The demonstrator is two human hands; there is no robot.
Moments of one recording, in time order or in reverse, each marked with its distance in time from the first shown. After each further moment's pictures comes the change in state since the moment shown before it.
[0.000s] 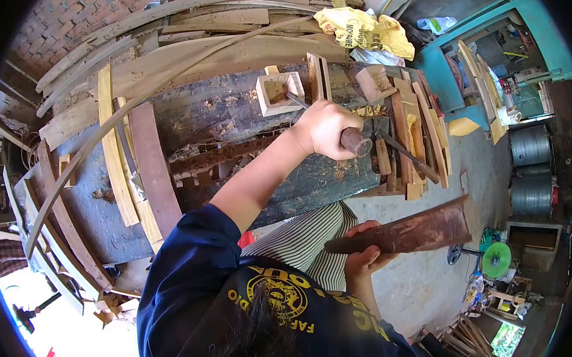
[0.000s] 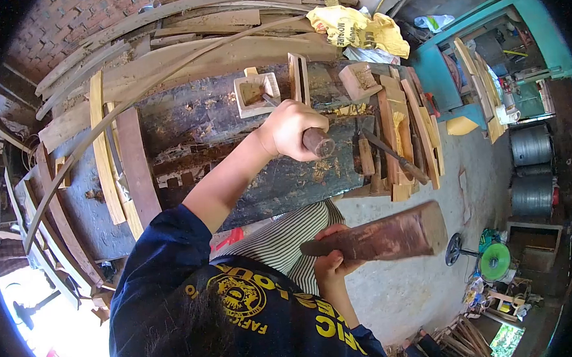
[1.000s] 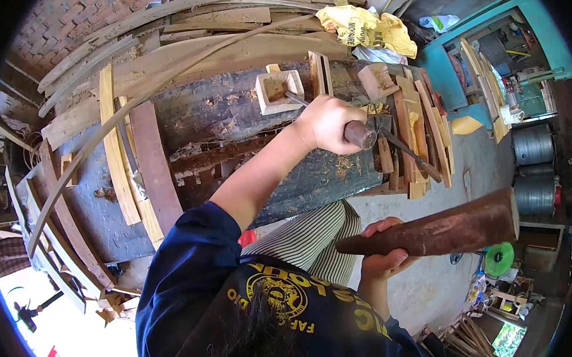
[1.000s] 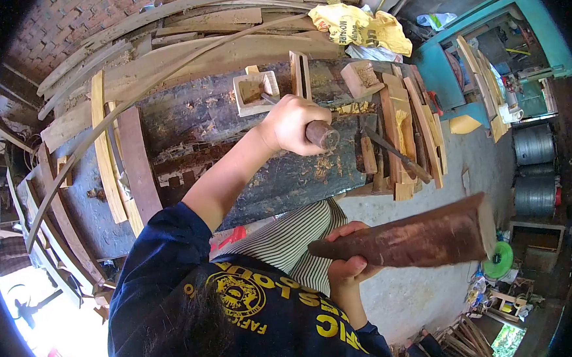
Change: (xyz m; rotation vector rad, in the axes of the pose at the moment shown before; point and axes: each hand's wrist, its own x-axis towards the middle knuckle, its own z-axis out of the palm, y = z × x) left_hand 0.003 0.000 -0.002 0.037 -0.004 -0.039; right_hand 0.037 -0.044 0.009 -0.017 0.042 0.049
